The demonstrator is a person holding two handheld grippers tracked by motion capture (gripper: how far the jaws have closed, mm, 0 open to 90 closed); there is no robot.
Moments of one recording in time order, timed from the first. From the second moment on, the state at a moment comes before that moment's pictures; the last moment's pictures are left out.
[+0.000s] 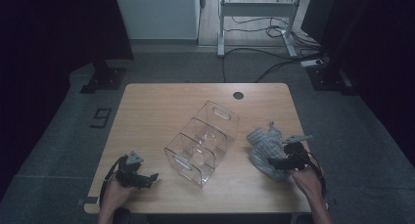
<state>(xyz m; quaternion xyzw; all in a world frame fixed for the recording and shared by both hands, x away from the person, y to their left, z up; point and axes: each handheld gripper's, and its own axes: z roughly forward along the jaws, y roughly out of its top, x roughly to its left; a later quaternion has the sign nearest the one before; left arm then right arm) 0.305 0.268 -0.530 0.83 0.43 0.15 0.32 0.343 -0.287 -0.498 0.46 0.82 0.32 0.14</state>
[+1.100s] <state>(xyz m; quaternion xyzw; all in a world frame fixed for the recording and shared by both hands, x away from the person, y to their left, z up) 0.311 0.217 -0.507 0.82 0.38 0.16 0.40 0.389 -0.151 -0.485 0.30 0.85 0.43 0.01</state>
